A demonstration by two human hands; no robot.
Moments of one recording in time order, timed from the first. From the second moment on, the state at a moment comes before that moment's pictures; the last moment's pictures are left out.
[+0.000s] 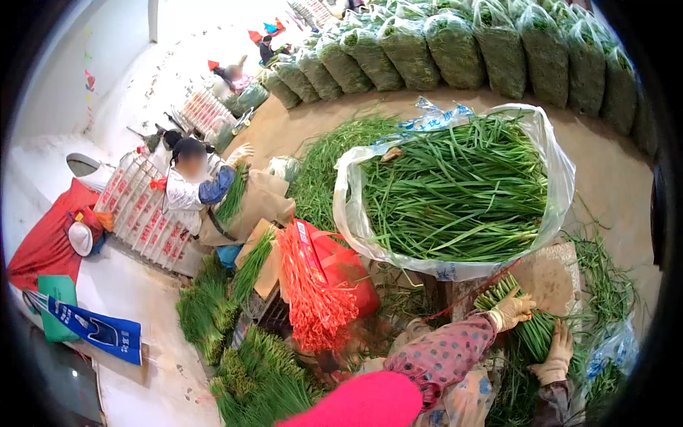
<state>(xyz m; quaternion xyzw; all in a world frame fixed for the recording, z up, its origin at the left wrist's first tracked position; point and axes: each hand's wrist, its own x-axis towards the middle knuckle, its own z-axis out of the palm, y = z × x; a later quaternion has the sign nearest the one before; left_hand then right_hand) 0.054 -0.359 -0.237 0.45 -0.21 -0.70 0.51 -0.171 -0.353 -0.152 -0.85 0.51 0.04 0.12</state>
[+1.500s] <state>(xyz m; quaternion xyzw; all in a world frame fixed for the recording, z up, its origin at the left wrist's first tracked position) 0.027 -0.319 -0.154 0.68 -0.65 -0.20 0.26 -0.200 -0.366 0.019 -0.85 0.49 0.20 0.02</state>
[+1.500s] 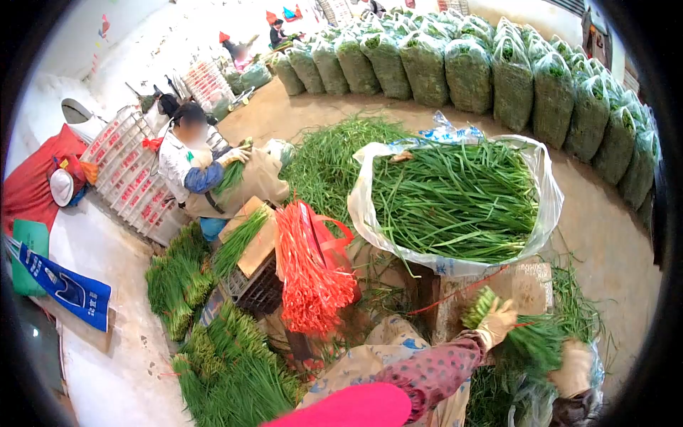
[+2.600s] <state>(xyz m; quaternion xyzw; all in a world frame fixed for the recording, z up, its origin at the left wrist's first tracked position) 0.036 -0.324 -0.196 0.68 -0.70 -0.15 -0.16 -0.056 -0.366 -0.136 -0.31 0.52 -0.37 0.71</state>
